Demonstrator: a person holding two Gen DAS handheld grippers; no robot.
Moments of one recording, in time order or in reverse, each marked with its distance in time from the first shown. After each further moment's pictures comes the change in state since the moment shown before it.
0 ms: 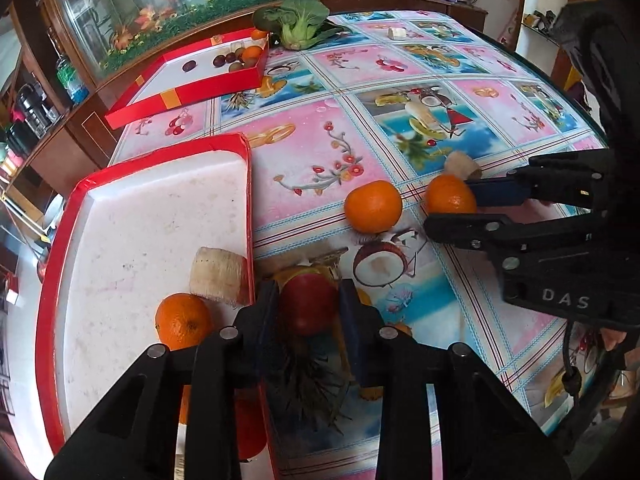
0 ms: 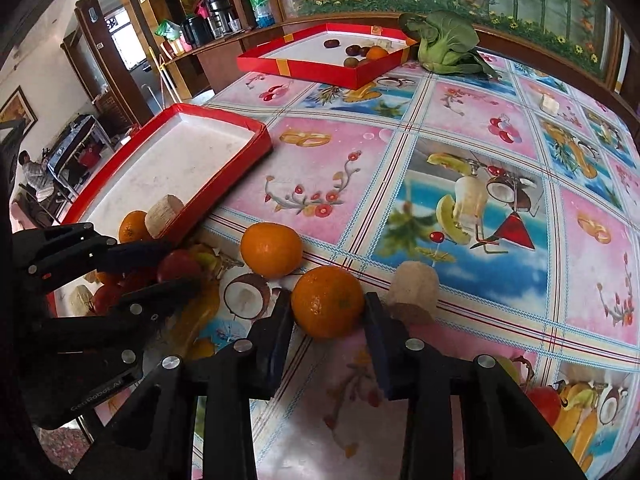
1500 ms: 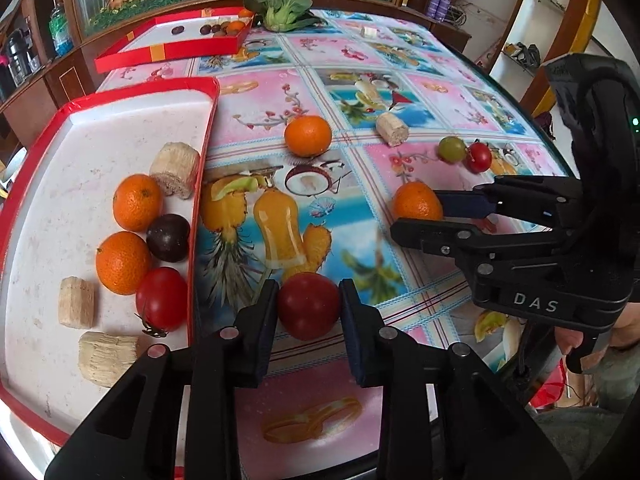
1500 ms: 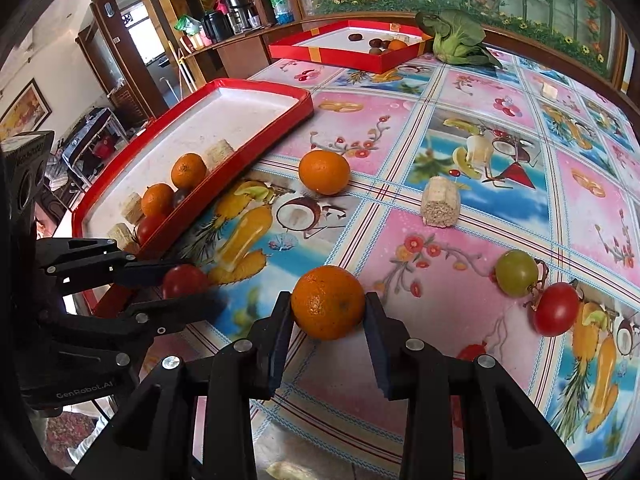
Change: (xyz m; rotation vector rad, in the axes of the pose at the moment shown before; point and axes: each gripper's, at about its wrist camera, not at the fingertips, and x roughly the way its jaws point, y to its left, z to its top) left arm -0.033 -0.011 -0.052 -0.117 0.011 -0.196; right arm -0.030 0.023 -0.050 -0.032 0.003 0.044
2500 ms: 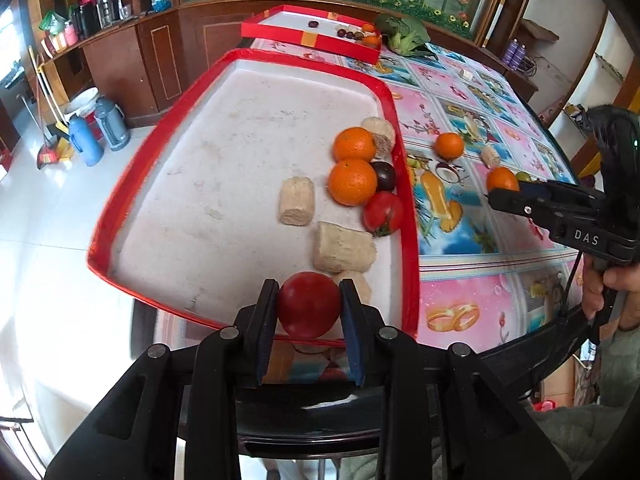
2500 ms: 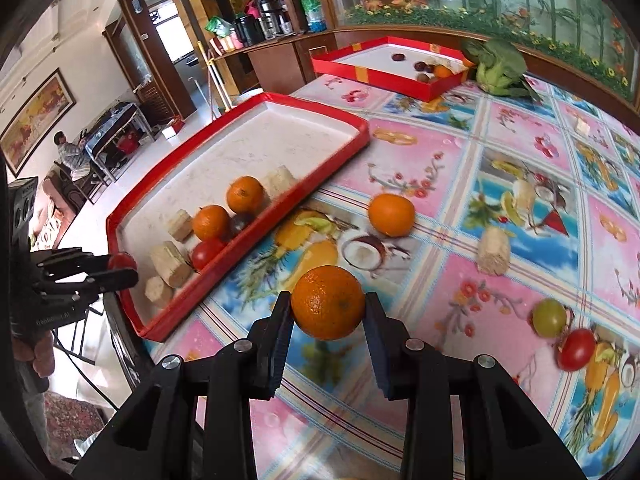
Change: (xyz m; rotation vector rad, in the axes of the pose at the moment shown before) left arm -0.062 0.101 -0.061 -0.242 -0.021 0.127; right arm -0.008 0.041 0.025 -0.077 -0.030 0.077
